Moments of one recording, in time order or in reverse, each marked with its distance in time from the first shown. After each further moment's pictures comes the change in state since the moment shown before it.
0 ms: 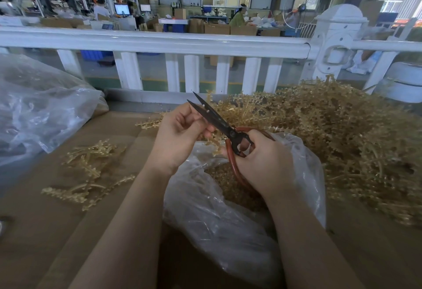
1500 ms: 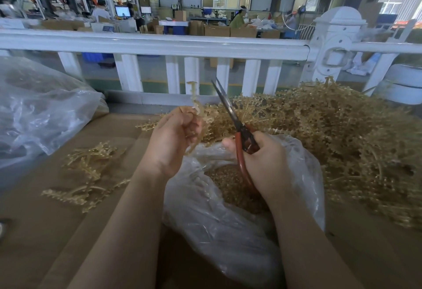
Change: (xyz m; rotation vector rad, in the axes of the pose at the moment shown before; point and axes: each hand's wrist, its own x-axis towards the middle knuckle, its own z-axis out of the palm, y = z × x) left_hand 0.002 0.005 -0.004 -0.290 0.074 -0.241; right_hand 0.001 -0.003 0.000 0.375 -0.036 0.245
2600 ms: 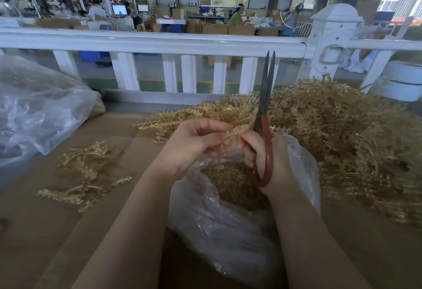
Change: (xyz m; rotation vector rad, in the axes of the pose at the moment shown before) left_hand -0.003 -0.008 0.019 0.320 -0.213 -0.105; right_hand 0.011 -0.002 -0.006 0.828 -0.153 0.277
